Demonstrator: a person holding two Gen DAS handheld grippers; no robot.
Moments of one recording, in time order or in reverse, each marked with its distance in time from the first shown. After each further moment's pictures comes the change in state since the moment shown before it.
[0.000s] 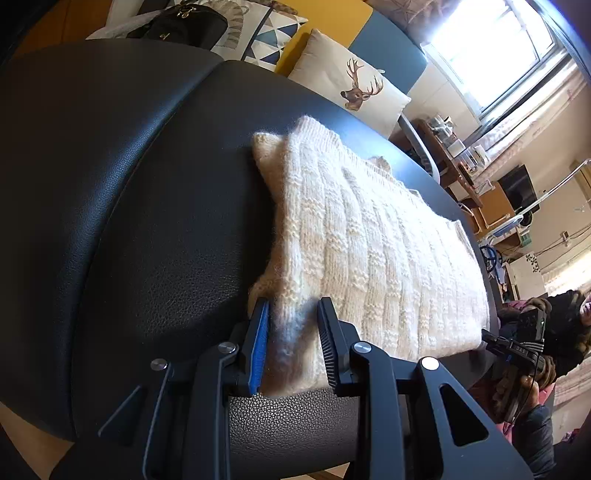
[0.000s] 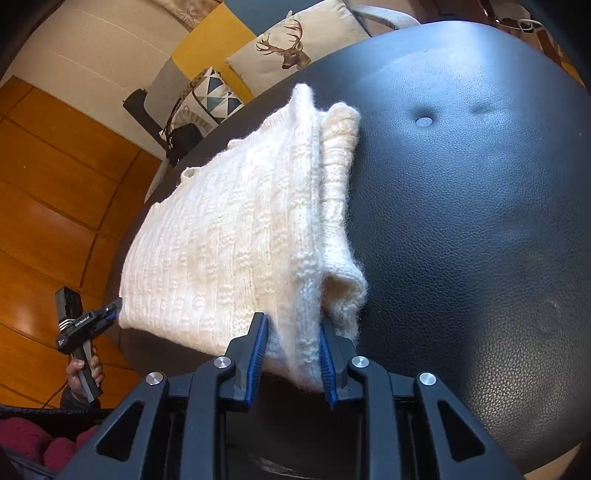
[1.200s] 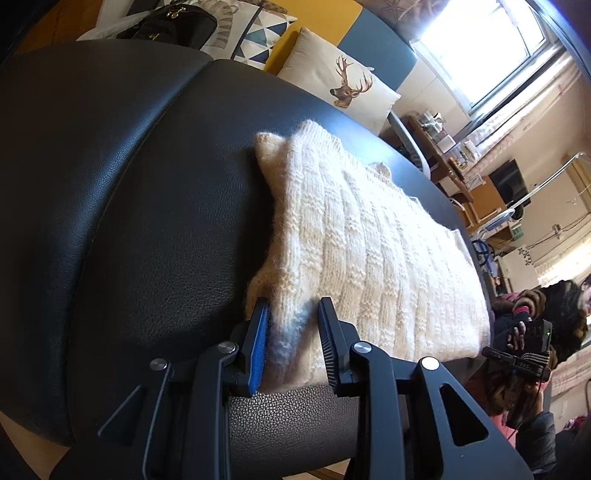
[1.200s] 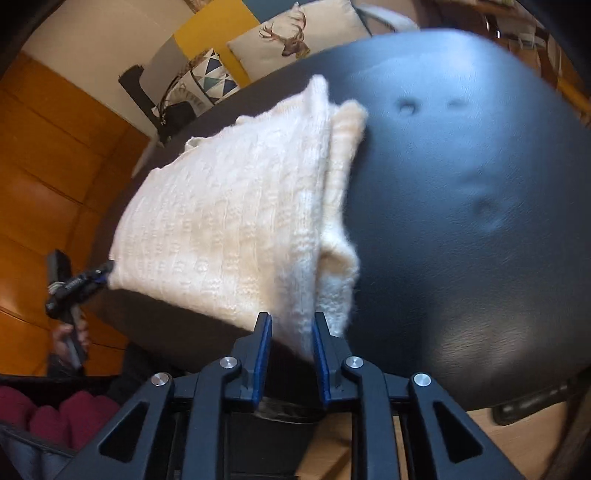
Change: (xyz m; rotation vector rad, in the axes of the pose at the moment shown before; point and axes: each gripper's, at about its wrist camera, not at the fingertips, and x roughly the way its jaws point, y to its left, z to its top) left arm -0.007 0.005 0.000 0.028 0.012 -0.053; right arm -0.030 0.028 -0.019 -0.067 0.024 -0.152
